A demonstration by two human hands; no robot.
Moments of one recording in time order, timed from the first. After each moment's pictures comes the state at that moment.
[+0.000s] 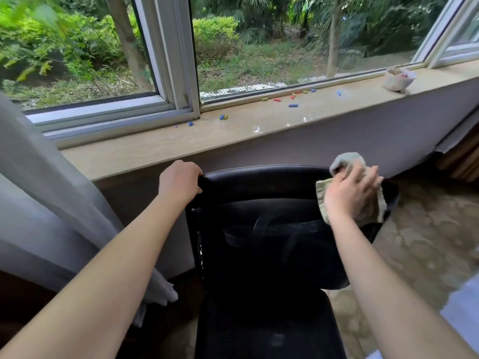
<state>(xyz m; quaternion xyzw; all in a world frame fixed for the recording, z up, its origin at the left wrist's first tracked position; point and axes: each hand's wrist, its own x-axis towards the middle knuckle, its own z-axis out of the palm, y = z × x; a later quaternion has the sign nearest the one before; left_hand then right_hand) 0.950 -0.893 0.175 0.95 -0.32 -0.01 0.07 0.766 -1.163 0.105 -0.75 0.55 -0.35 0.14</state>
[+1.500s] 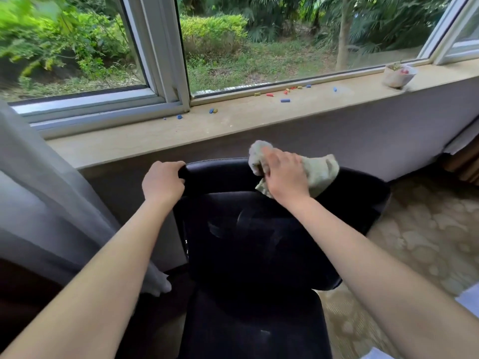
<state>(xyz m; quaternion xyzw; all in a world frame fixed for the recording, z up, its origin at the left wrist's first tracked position) 0.913 -0.905 0.157 0.97 -0.19 0.02 0.16 0.788 -1.128 0.136 -0.97 0.16 -0.19 0.02</state>
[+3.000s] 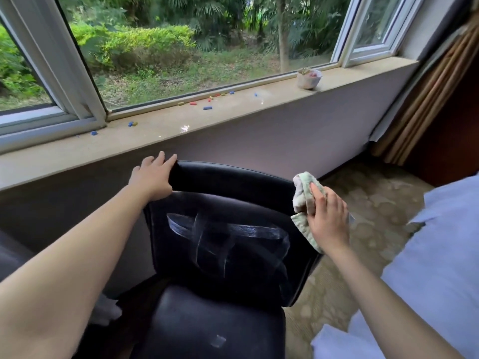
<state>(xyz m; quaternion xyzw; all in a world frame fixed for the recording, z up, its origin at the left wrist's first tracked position) 0.853 -1.041 0.177 0.93 -0.37 -0.07 -0.02 0.541 -1.260 0.095 -0.88 0.34 -0.32 -0.04</state>
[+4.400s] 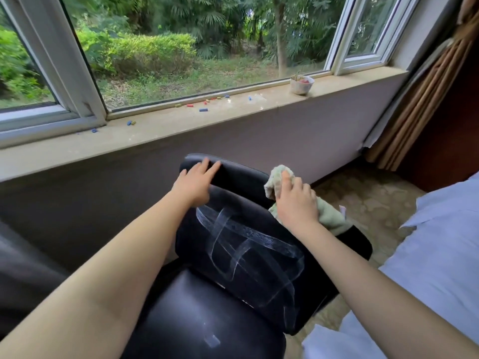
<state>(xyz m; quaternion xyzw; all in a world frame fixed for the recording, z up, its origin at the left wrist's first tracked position) 0.772 -1.091 0.159 0.87 -0.49 -0.04 0.00 0.571 -1.228 0.138 -0.91 0.38 -0.19 -0.06</state>
